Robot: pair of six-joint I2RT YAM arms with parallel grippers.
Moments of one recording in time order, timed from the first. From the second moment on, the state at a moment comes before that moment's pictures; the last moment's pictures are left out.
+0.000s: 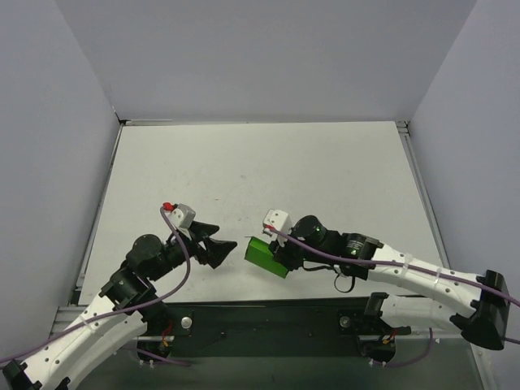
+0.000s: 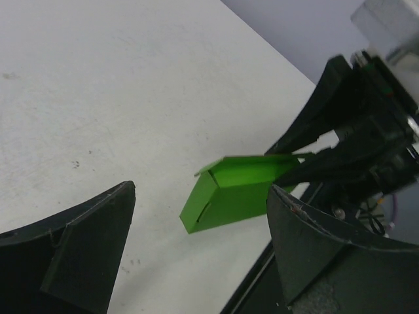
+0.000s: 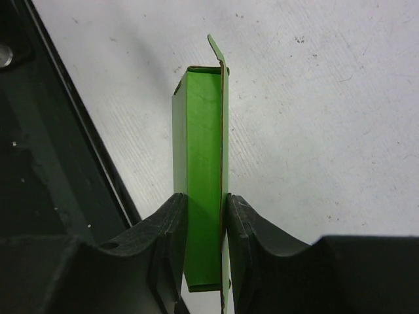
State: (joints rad) left arm -0.72 0.41 0.39 -0.06 0.11 -0.41; right arm 1.08 1.08 0.77 -0.38 0.02 -0.05
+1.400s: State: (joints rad) left arm -0.73 0.88 0.57 0.06 0.95 -0.32; right arm 1.00 1.02 0.96 -0.59 -0.40 -0.11
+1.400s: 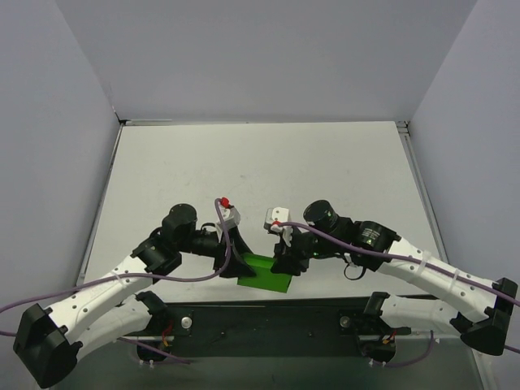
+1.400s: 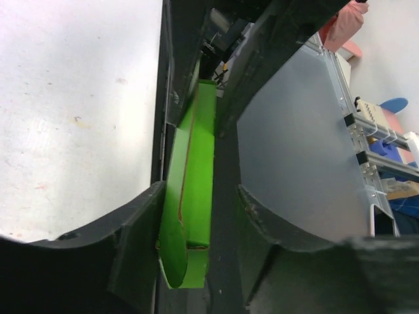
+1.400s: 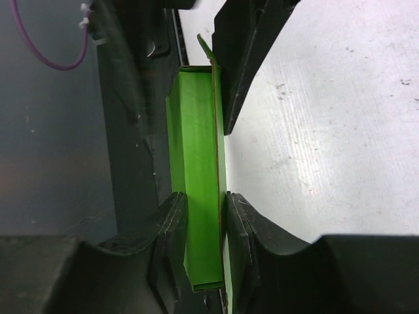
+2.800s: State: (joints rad) left arm -0.72 0.92 0.67 -0.27 0.29 0.05; right arm 0.47 1.55 0.45 0.90 -0.68 0.72
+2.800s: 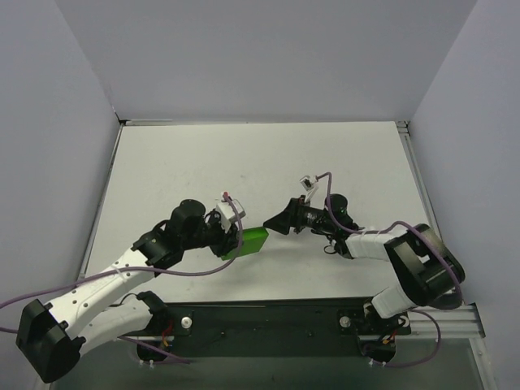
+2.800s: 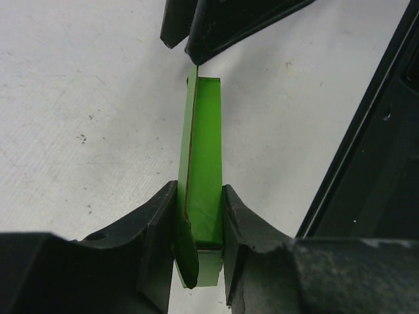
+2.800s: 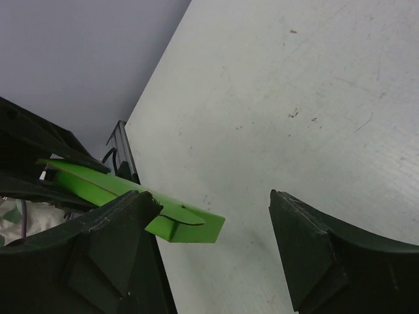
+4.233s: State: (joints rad) left arm -0.72 1.06 0.65 -0.25 0.48 0.03; right arm 0.65 1.17 0.33 0.42 -0.46 0.35
